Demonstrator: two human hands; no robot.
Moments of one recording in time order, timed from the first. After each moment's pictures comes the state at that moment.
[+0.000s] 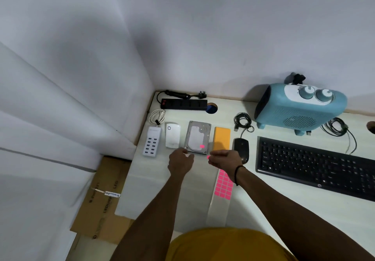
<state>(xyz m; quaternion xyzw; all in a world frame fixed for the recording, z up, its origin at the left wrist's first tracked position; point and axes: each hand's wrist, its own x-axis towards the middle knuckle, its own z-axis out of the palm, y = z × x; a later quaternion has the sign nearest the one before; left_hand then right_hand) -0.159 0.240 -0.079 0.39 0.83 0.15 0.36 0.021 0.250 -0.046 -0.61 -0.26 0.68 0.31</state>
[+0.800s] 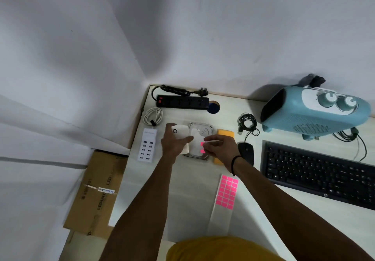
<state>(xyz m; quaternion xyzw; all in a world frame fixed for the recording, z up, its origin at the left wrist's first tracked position) -0.199 0.330 -0.082 0.35 0.78 0.29 0.44 -0.011 0.323 -0.037 -0.62 -0.32 0.66 0.28</state>
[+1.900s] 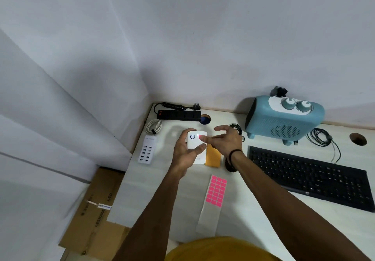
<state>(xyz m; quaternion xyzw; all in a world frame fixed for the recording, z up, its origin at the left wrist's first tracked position) -0.119 0.246 0.014 0.42 0.62 0.44 0.51 0.035 0.283 0.059 -0.68 -0.45 0.49 0.31</state>
